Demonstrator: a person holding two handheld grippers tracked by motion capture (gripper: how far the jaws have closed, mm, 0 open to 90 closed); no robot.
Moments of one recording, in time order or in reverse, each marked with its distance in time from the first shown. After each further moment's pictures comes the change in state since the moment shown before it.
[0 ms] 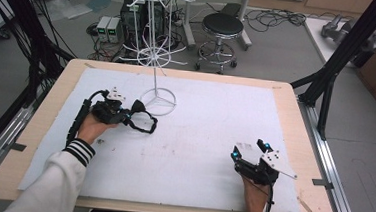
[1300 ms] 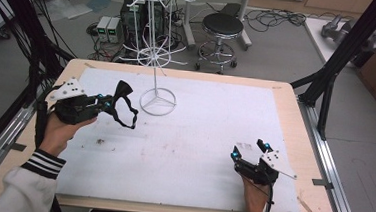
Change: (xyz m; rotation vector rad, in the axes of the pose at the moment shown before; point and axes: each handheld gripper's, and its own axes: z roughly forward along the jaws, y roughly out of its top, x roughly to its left) left arm -0.002 0.001 -0.108 -0.417 -0.034 -0.037; right arm 0.001 0.000 0.000 0.004 -0.001 0.001
